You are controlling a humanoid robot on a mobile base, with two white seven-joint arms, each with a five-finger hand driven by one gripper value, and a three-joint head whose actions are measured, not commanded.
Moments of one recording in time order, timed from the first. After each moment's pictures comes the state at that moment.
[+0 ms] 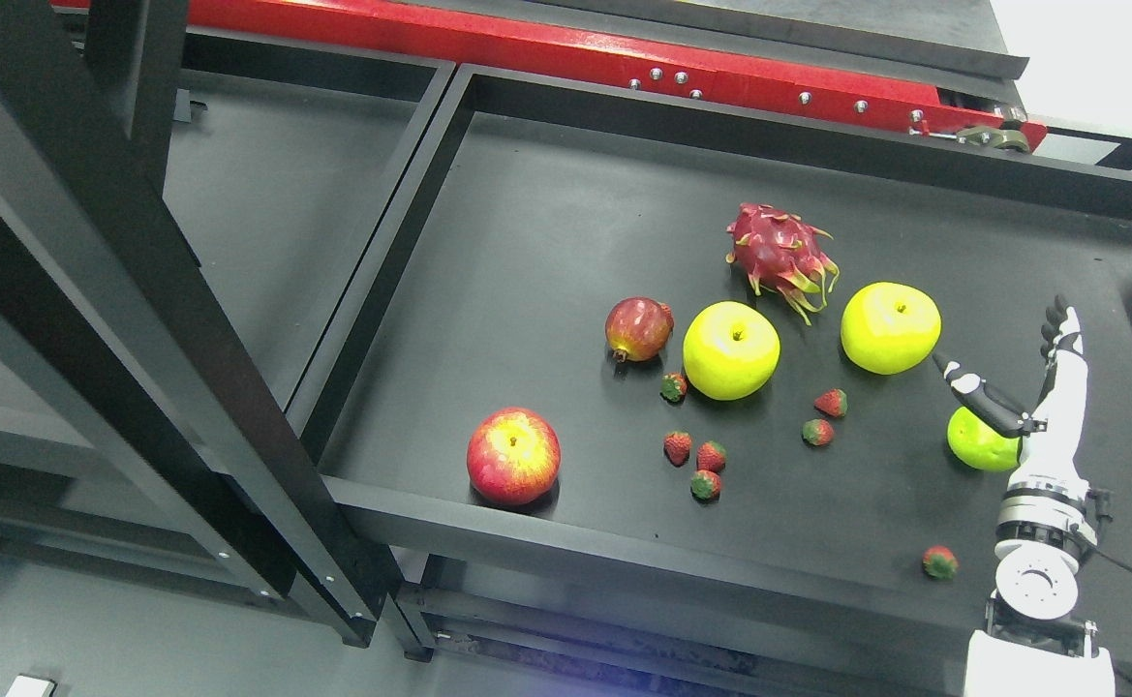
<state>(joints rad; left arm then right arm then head) -0.09 0.00 0.09 -0.04 -0.07 0.00 -0.16 -0.13 -0.07 -0.31 -1.42 0.29 -0.13 -0.06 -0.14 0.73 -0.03</state>
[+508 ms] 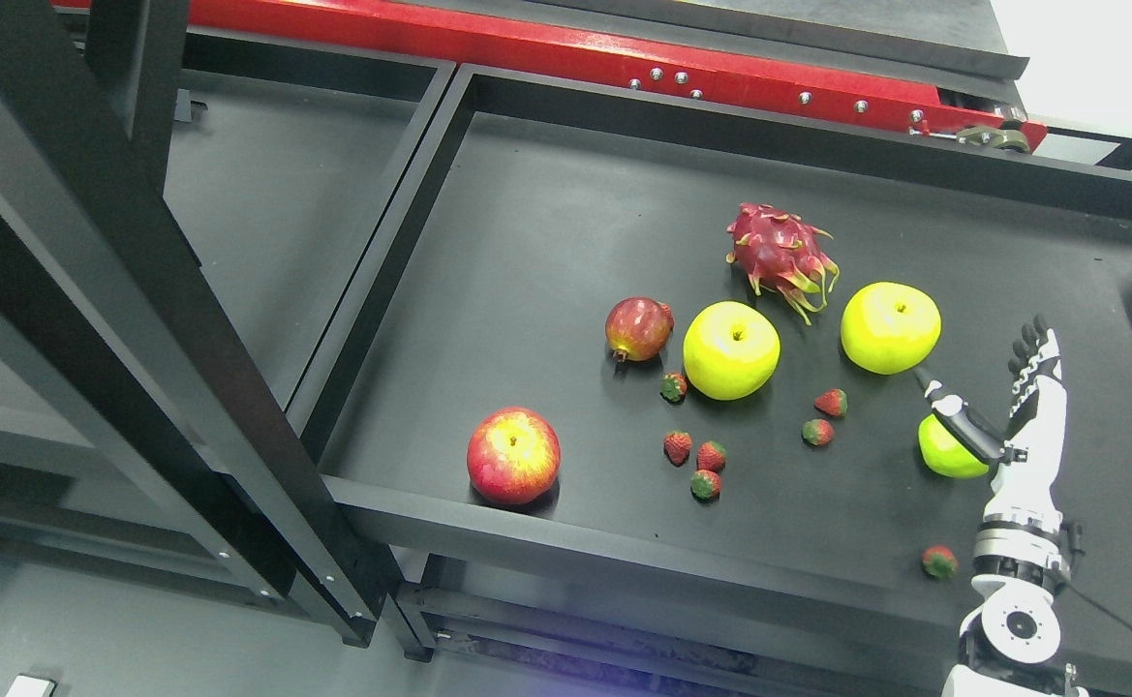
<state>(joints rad) -0.09 0.00 0.09 -0.04 -0.07 0.00 -0.16 -0.04 -0.04 -0.29 -1.46 0.10 -0.20 -0.04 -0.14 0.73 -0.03</state>
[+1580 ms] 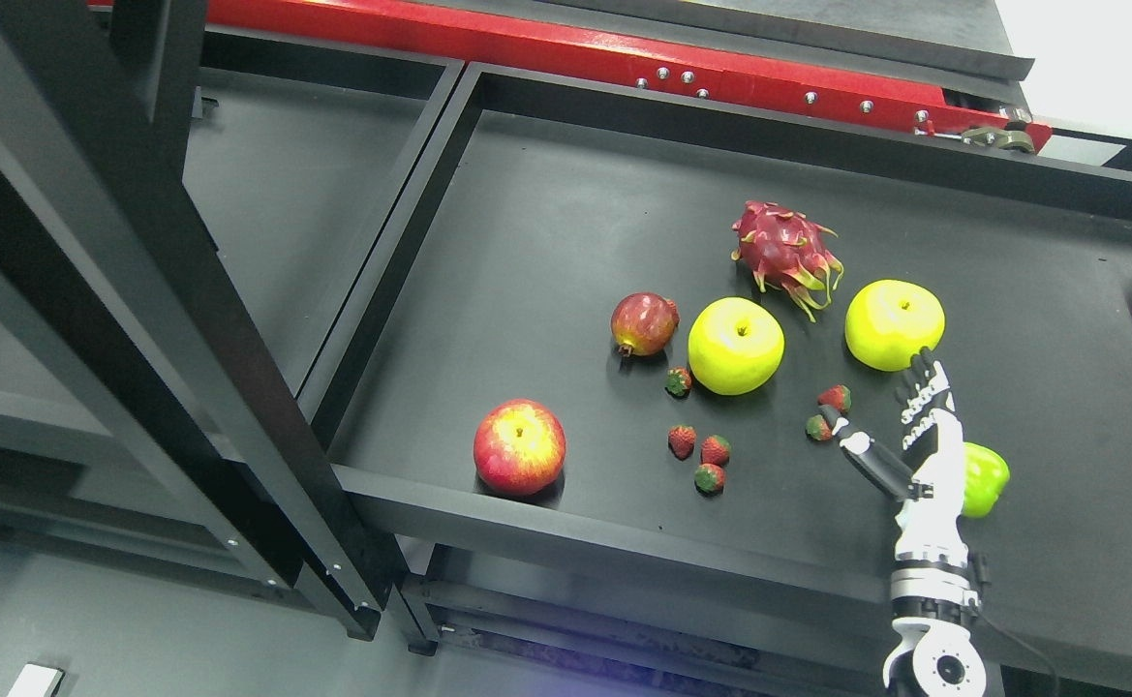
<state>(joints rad) -0.09 0.00 0.09 -0.04 -0.07 0.00 -0.16 0.08 -0.01 -0.11 -1.54 0.00 -0.20 -0.04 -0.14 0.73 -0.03</state>
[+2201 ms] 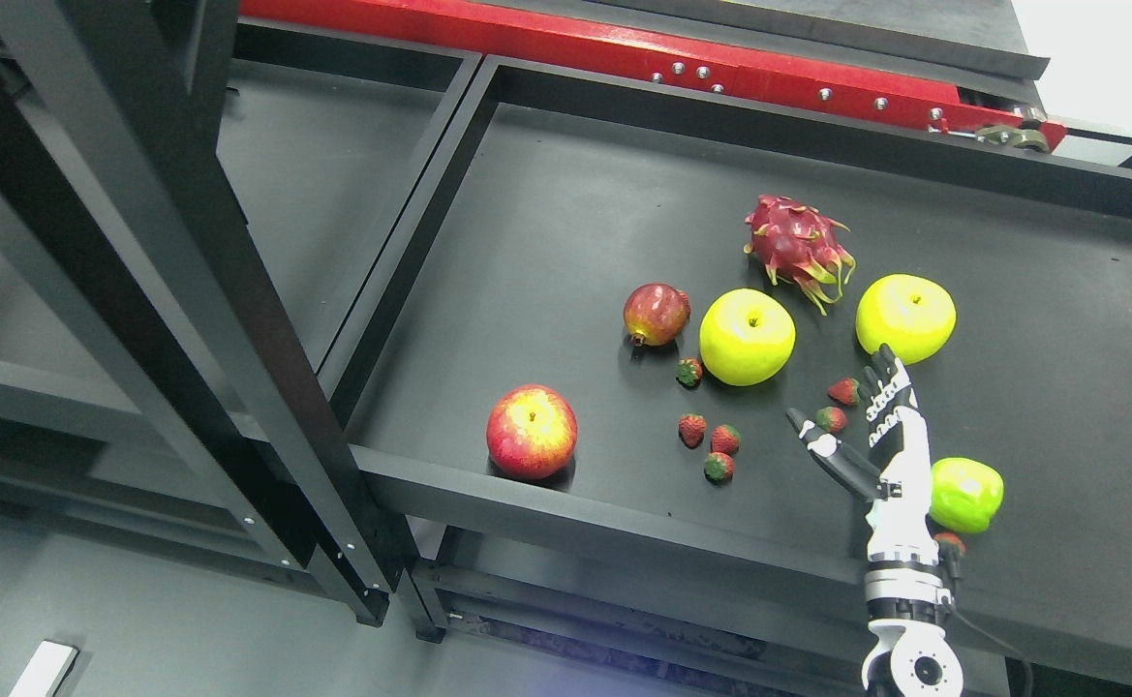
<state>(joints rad) -0.09 0.00 0.09 -0.04 -0.07 0.00 -0.16 0.09 0.00 -0.06 -1.55 0.00 -0.21 -0.03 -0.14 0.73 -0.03</state>
